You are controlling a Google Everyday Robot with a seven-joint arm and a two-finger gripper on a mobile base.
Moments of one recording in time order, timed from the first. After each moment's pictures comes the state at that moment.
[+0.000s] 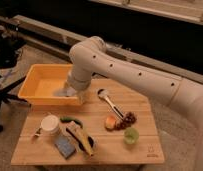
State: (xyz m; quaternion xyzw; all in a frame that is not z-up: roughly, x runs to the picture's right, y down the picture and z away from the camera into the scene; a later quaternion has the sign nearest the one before) arm -0.123 0.019 0.650 -0.19 -0.29 -0.38 0.86
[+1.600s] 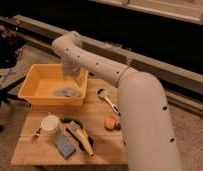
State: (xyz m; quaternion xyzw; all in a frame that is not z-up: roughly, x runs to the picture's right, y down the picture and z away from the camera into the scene) arm -0.161 -0.045 0.817 -0.21 -0.20 -0.50 0.81
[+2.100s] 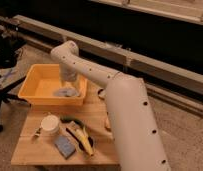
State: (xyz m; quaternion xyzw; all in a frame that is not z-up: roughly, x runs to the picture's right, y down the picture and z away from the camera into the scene) arm -0.182 -0.021 0.864 -0.22 -0.21 -0.53 0.79
